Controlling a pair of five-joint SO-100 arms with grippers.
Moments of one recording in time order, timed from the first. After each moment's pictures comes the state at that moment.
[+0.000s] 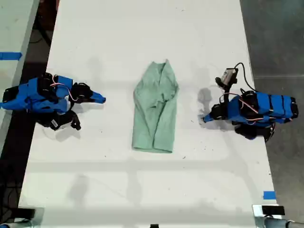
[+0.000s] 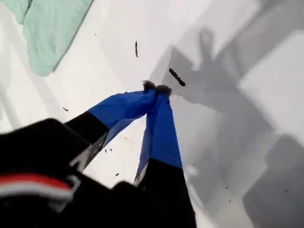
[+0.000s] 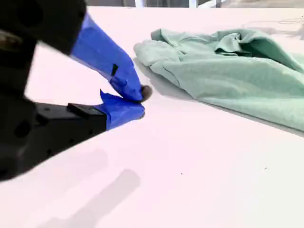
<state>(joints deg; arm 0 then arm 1) -16.1 206.1 181.0 61.6 5.4 5.4 200.3 173.3 82.4 -11.2</state>
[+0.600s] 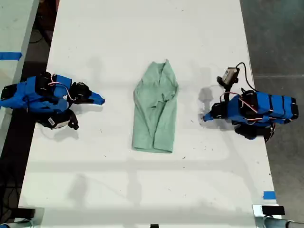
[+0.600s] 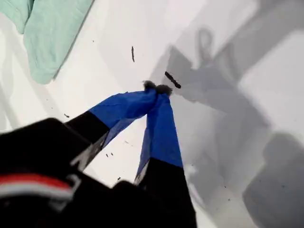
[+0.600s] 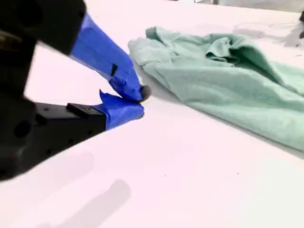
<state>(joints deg) -12.4 196.6 172.7 62.2 -0.3 7.4 193.0 170.2 81.7 -8.0</state>
